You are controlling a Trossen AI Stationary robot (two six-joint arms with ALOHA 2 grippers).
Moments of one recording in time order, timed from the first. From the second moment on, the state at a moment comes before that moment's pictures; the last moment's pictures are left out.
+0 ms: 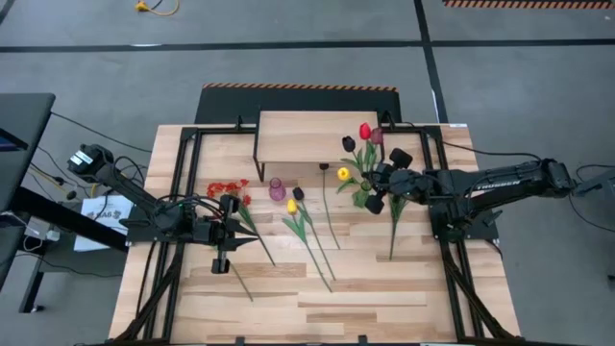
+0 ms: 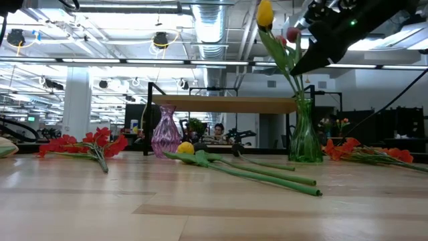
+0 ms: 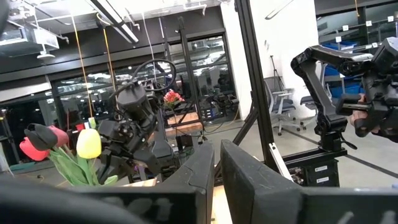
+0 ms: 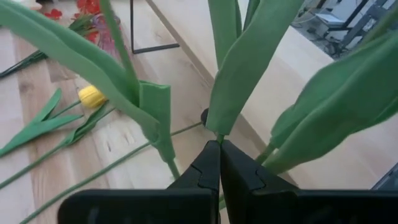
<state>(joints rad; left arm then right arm) -0.55 1.00 0.38 0.93 -0.40 0.31 0.03 1.00 0.66 -0.31 0.55 0.12</state>
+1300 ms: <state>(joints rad) -0.55 1.00 0.38 0.93 -0.40 0.31 0.03 1.00 0.66 -0.34 0.52 0.13</state>
